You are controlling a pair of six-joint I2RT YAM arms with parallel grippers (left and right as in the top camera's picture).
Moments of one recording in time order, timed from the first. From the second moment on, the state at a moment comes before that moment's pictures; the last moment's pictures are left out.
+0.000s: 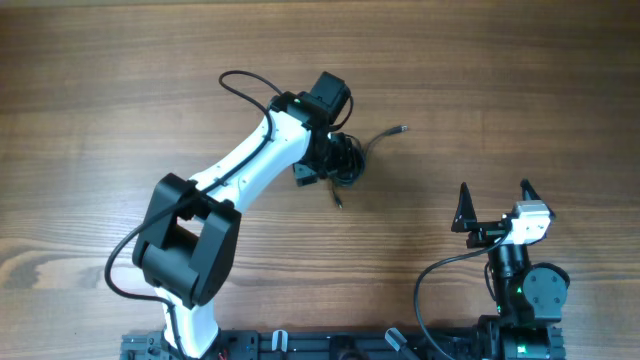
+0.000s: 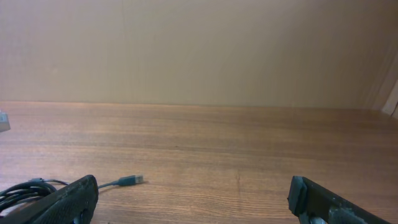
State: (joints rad) left arm -0.57 1.96 1.47 -0.93 0.22 -0.75; right arm -0.04 0.02 0.01 0.00 -0.08 -0.01
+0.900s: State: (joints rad) left arm -0.66 1.96 1.39 -0.83 0.03 -0.88; right arm -0.04 0.02 0.01 0.00 -0.08 -0.01
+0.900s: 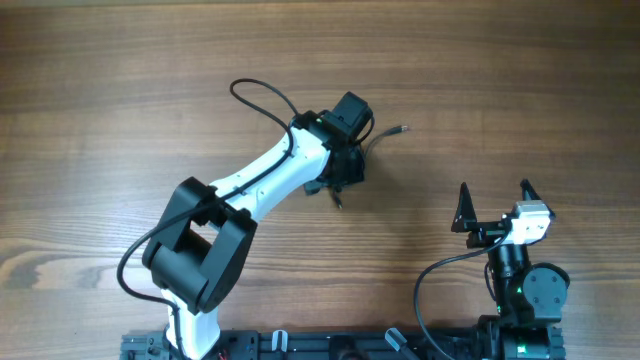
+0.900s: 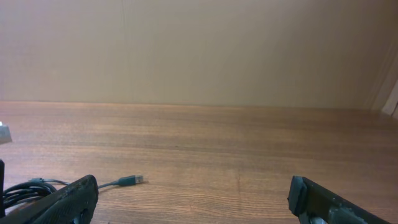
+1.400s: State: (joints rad) left arm -0.66 1.96 1.34 -0.74 0.02 -0.89; right arm -0.04 0.02 0.01 0.00 -0.08 -0.01
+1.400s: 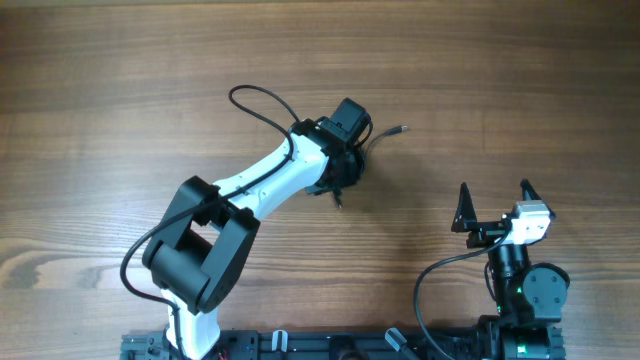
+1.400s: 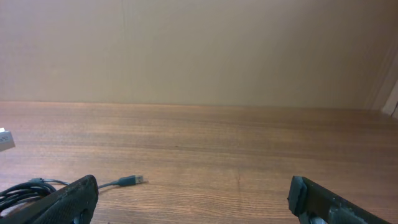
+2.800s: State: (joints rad) left arm -0.64 2.01 1.41 -0.76 0.05 -0.81; right arm -0.04 0.02 0.01 0.00 -0.08 -0.01
